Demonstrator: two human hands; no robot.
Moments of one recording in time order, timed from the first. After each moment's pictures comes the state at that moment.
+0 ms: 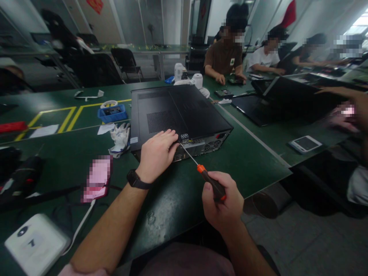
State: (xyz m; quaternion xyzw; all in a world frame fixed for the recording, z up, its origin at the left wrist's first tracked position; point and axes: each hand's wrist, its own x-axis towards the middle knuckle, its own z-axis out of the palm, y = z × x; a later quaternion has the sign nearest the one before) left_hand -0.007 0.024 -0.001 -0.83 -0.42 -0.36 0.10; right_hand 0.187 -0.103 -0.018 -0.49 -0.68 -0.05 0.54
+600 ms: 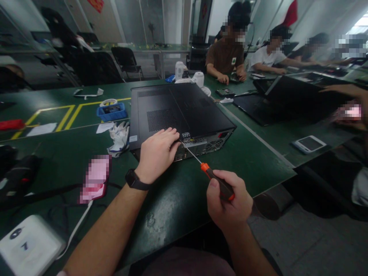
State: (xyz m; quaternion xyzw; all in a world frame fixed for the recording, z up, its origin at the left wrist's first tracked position) left_hand -0.007 0.024 -0.002 -0.83 -0.43 -0.35 0.10; right_hand 0.187 -0.095 -0.014 -0.50 -0.66 -0.11 0.55
